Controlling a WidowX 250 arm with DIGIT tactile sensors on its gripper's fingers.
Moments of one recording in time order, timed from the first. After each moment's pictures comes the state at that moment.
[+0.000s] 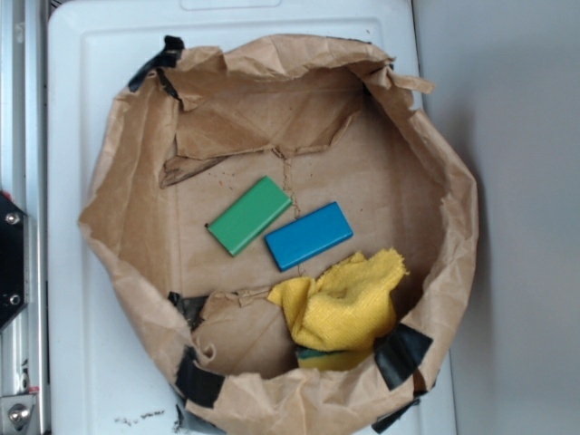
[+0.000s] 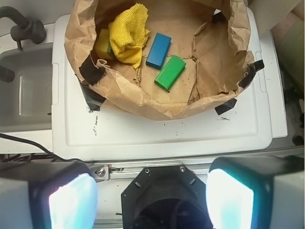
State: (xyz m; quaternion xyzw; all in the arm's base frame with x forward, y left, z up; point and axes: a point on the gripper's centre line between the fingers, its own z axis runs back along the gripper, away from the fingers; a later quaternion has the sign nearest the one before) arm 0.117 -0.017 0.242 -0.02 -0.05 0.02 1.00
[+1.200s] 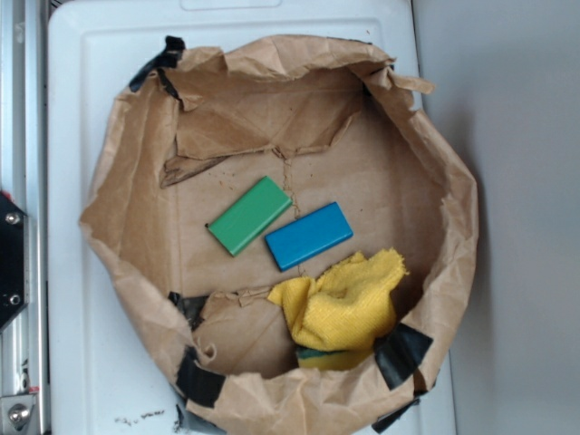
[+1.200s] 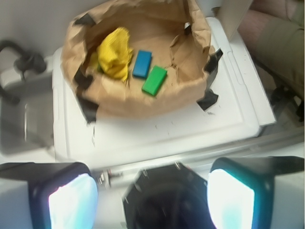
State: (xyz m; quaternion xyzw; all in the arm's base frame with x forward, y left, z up) arm 0.114 -0.007 0.241 -0.04 -0.11 0.09 0.99
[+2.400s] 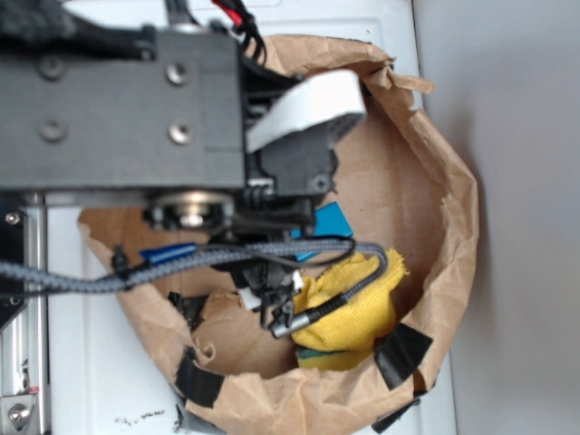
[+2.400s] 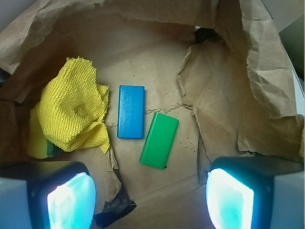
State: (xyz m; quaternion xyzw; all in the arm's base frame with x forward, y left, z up) arm 0.244 0.008 0.150 0.01 -0.05 0.18 0.98
